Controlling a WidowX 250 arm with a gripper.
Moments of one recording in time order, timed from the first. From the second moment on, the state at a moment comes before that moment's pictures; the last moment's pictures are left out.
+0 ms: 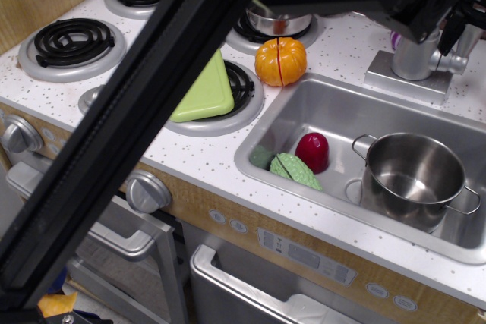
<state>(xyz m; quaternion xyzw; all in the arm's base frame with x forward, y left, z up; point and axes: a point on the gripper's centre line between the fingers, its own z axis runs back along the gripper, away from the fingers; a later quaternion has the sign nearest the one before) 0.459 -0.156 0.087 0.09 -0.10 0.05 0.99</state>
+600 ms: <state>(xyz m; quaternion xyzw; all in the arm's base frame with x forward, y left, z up) 0.466 -0.151 0.069 0.13 -0.11 0.04 0.99</state>
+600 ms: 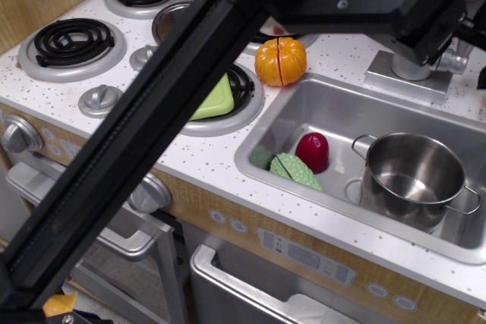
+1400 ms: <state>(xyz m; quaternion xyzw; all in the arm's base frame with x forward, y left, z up) 0.501 -0.143 0.093 0.13 -0.21 0.02 0.97</state>
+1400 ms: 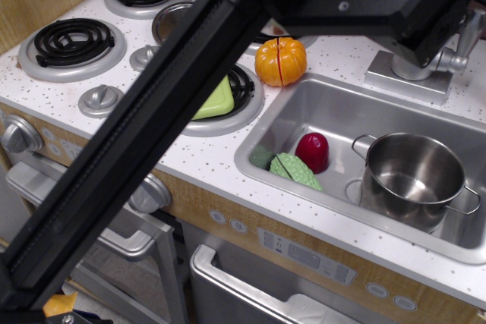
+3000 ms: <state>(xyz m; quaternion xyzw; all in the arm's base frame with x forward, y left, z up) 0.483 -0.143 0.071 0.13 -0.21 0.05 0.97</state>
